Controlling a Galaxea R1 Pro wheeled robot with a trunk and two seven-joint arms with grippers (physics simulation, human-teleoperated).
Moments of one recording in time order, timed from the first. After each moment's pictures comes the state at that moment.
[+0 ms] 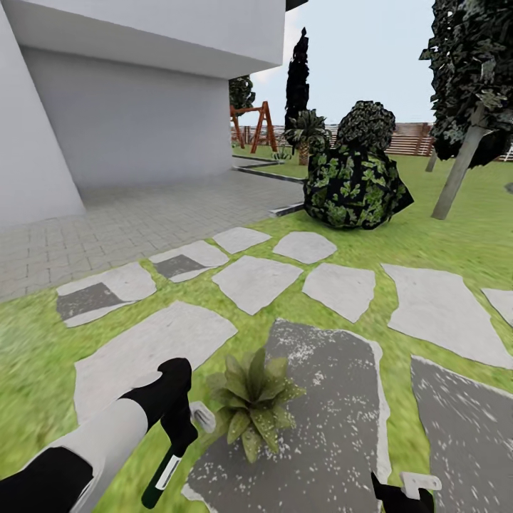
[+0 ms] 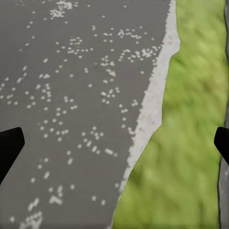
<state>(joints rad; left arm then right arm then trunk) -0.85 0.00 -0.44 -0.44 -0.96 0.96 -1.31 -0.37 -0.12 -0.55 -0.22 0.36 -0.42 0.13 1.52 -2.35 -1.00</state>
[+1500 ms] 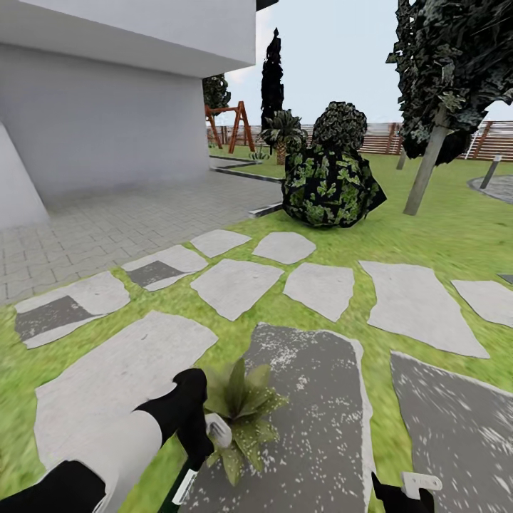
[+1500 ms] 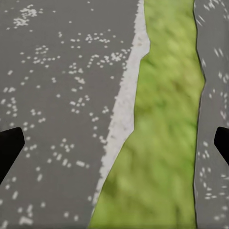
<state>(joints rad) -0.81 -0.08 -0.44 -0.45 -0.95 0.97 -1.28 -0.37 -0.12 -0.55 -0.22 0.35 -0.42 0.12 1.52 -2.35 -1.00</state>
